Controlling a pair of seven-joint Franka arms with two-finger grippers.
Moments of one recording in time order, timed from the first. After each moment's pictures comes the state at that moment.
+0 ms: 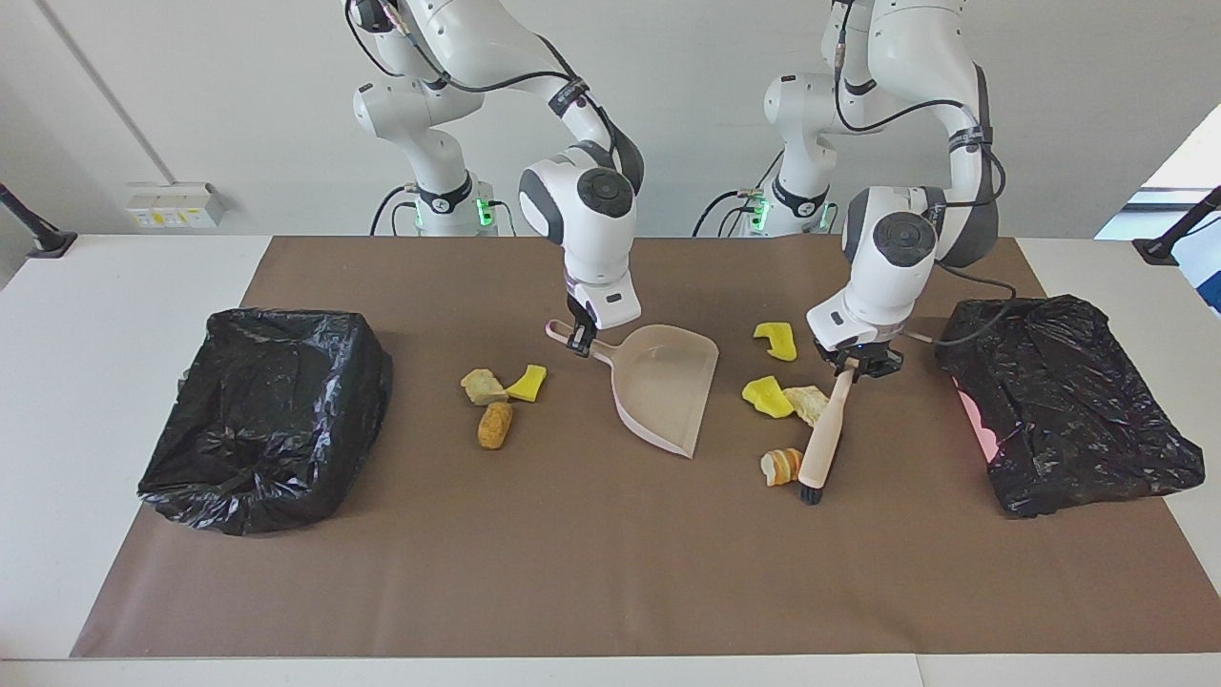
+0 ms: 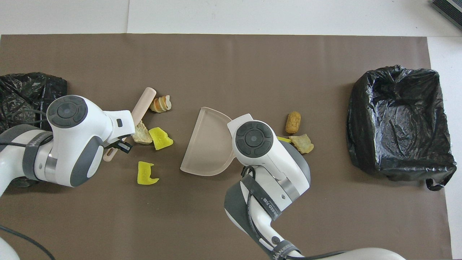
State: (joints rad) left arm -0.20 0.11 -0.05 -2.14 0.13 2.15 0.24; right arm 0.47 0.27 0.13 -1.89 -0.10 2.07 -0.56
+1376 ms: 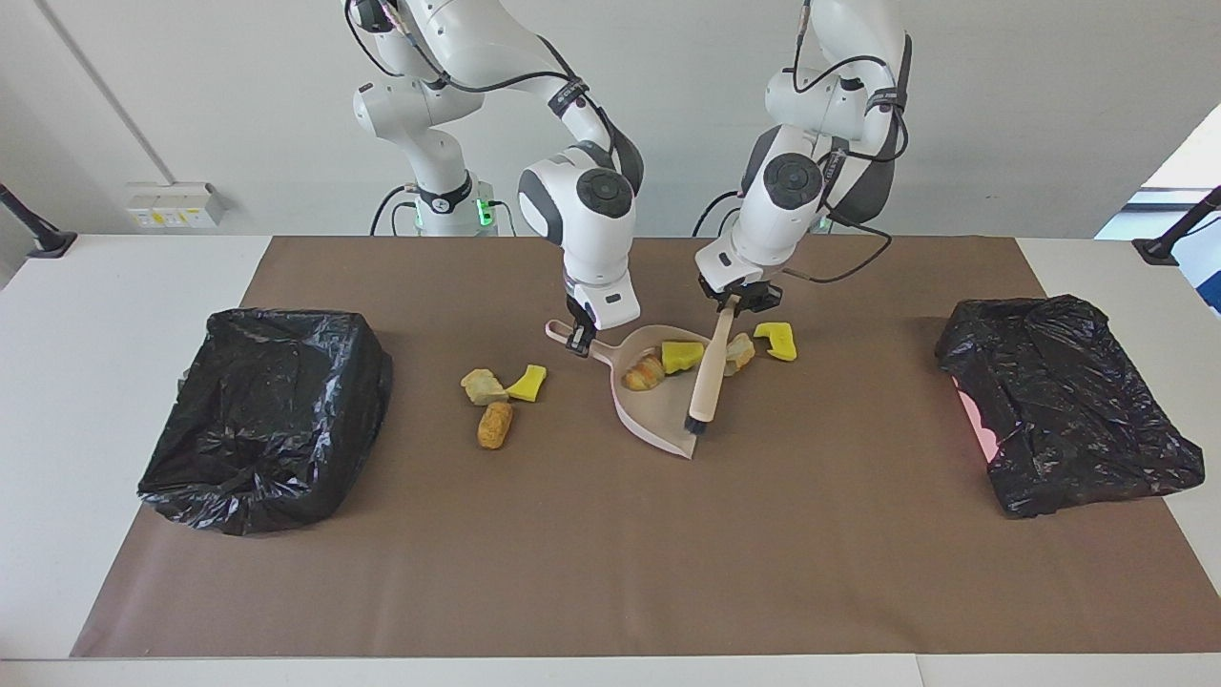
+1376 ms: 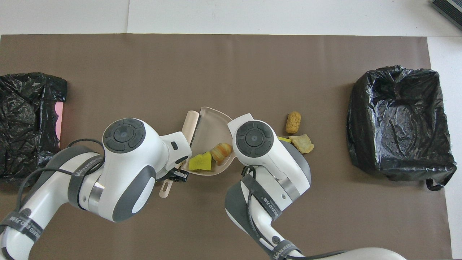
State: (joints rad) left arm -0.48 -0.01 -0.02 -2.12 -0.13 1.89 -0.16; right arm 0.47 0.27 0.13 -1.89 -0.11 2.07 -0.57
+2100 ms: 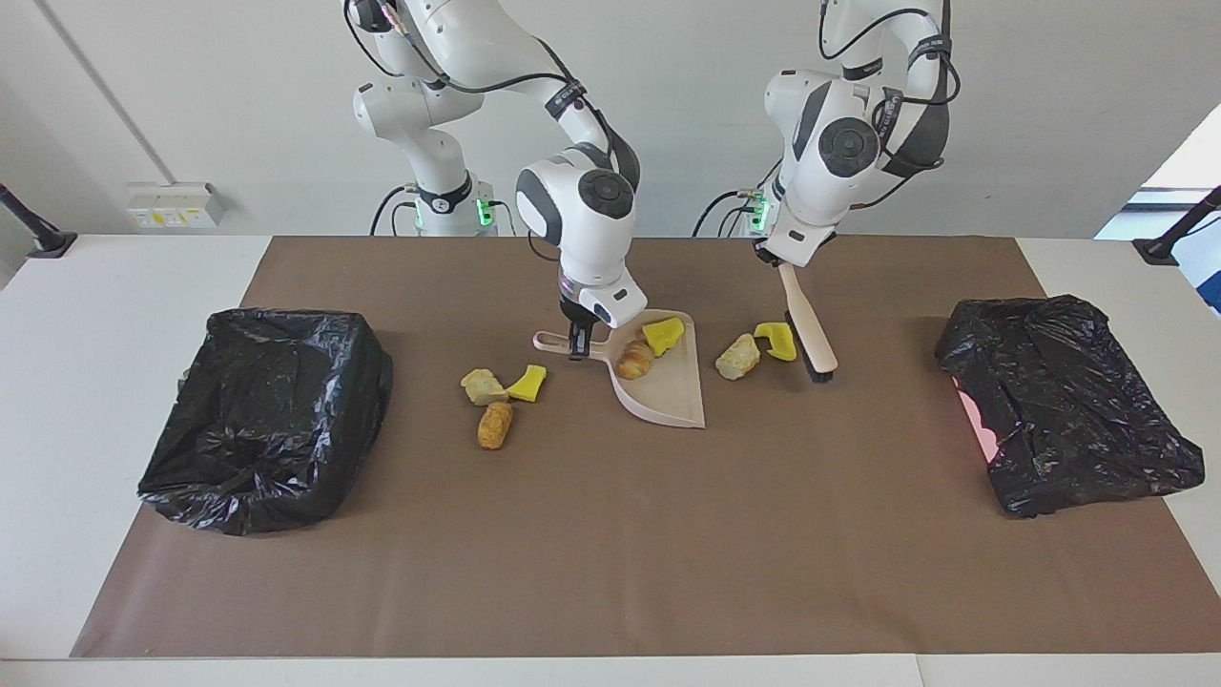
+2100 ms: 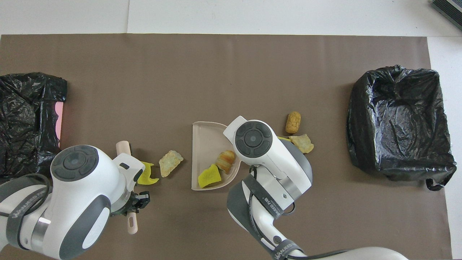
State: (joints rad) left arm -0.39 -0.27 -0.02 -2.37 -0.06 1.74 -0.61; right arm 0.46 0.27 0.13 -1.89 -0.16 2.05 -0.88
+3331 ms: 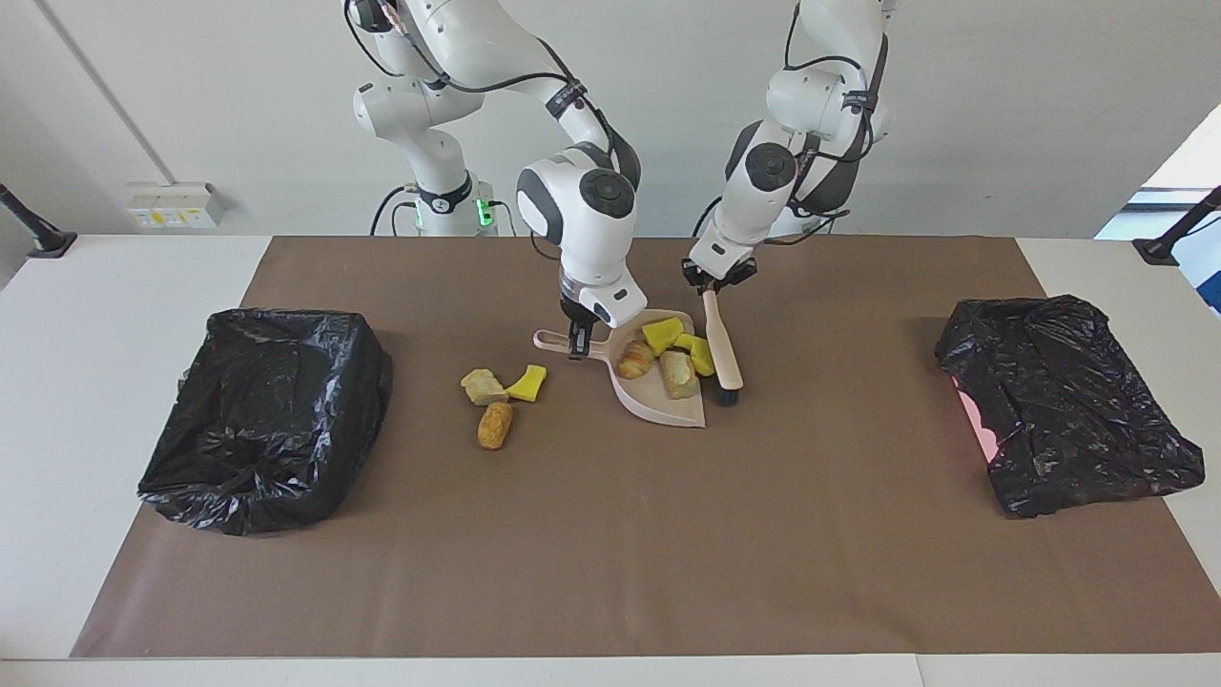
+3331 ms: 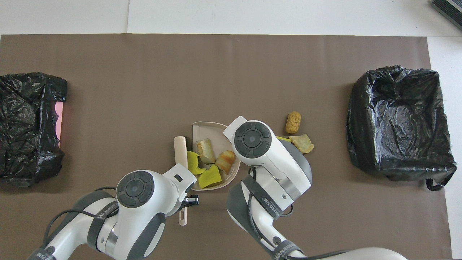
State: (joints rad) left arm -0.61 -0.13 -0.04 -2.44 -0.24 2.19 -0.46; right arm 0.47 0.26 0.13 -1.89 -0.16 2.04 -0.84
